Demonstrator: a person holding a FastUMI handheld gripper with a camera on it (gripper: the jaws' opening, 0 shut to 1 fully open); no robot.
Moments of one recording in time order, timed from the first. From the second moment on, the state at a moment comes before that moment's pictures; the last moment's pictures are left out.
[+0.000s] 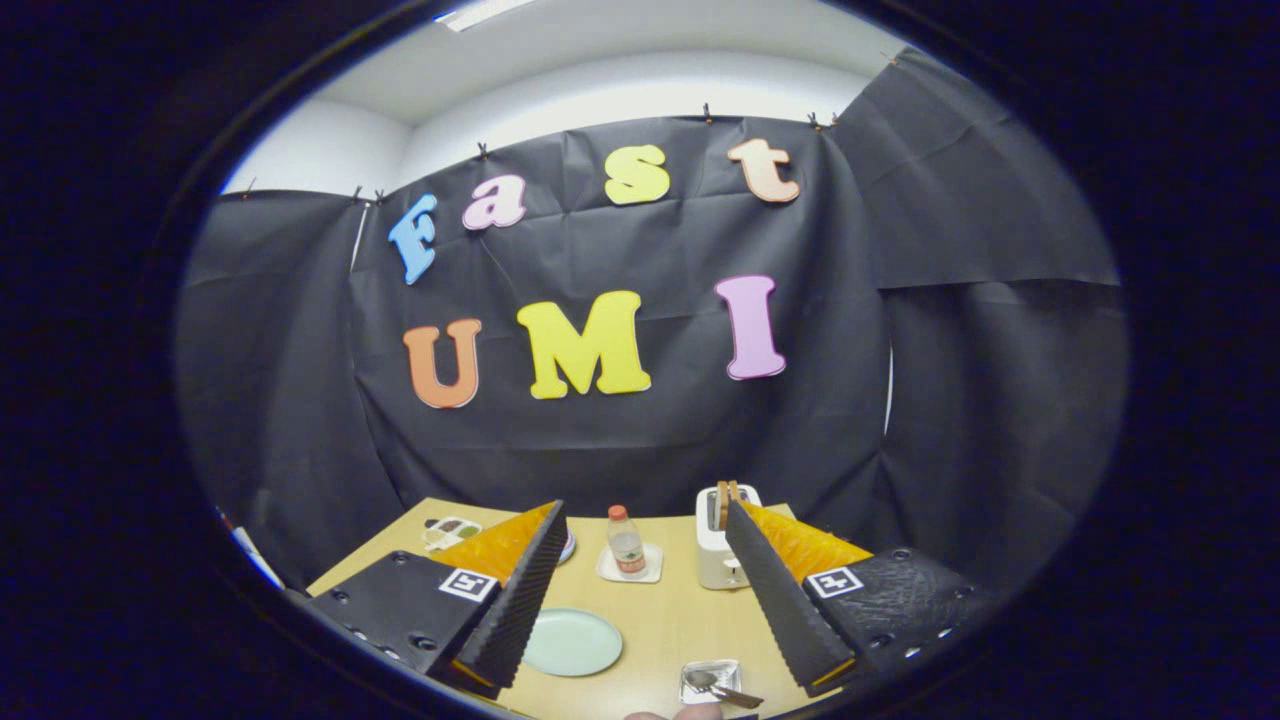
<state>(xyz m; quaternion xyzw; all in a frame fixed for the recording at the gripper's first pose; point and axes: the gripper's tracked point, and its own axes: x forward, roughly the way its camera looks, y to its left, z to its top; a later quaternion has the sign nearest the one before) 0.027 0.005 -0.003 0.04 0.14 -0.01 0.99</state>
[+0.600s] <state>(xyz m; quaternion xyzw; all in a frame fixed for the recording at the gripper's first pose) 0.006 0.000 0.010 0.03 0.10 -0.02 0.99</state>
